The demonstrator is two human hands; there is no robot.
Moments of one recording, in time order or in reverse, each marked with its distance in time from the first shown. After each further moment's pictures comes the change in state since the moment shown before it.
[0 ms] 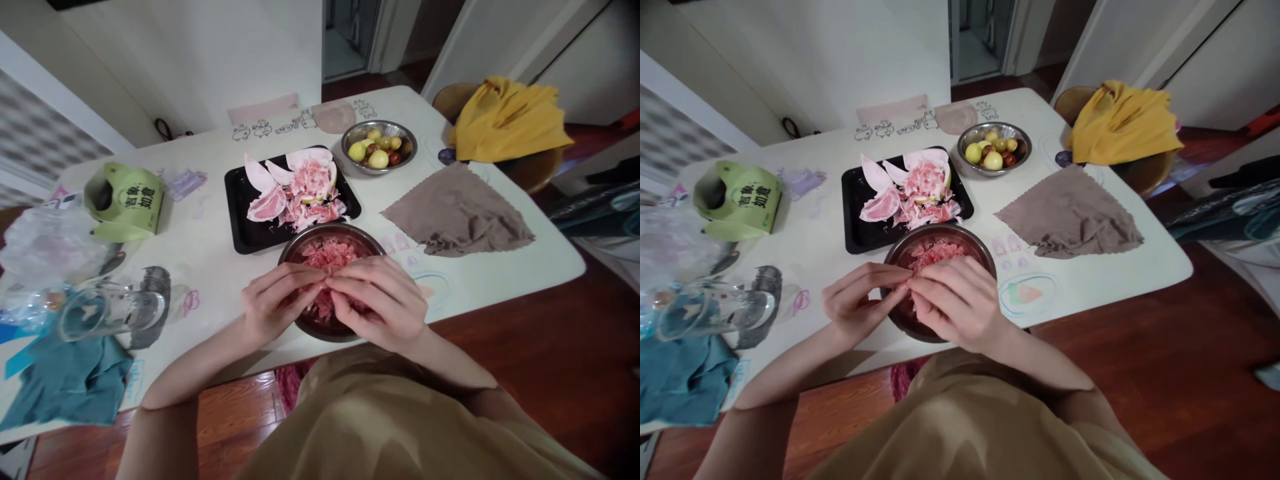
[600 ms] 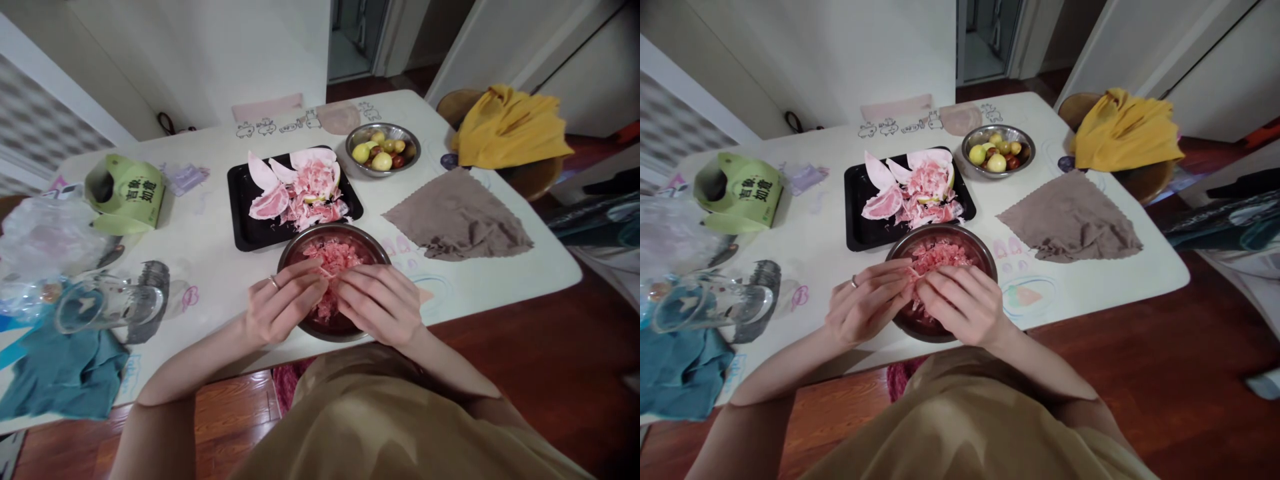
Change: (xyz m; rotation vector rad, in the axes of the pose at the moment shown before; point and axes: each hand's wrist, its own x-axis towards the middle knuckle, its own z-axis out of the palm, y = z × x) left_hand -0.012 -0.006 -0.003 0.253 -0.025 0.300; right_hand -0.014 0.008 -0.003 -0.175 -0.052 -0.184
